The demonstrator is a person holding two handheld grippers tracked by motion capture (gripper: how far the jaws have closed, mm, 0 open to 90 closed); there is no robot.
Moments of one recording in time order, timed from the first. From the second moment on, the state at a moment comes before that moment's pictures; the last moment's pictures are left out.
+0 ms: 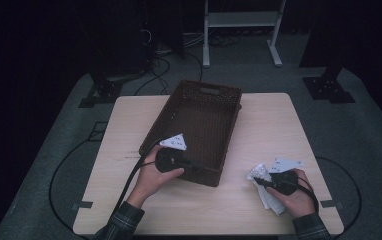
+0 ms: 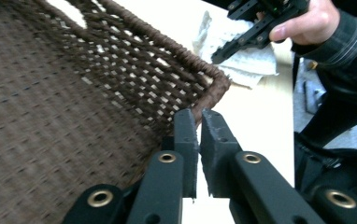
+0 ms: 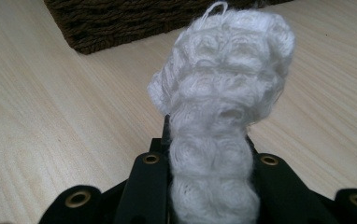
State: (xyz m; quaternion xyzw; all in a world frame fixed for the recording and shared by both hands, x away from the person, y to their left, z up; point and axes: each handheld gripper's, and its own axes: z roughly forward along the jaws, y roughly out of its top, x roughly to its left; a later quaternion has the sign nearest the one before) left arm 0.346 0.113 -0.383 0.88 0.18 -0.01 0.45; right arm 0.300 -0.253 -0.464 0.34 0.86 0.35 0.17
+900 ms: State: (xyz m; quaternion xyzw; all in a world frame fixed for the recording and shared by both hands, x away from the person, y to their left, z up) left arm 0.367 0.182 -0.386 0.87 0.23 0.04 0.43; right arm 0.302 -0.252 -0.465 0.33 0.86 0.35 0.17
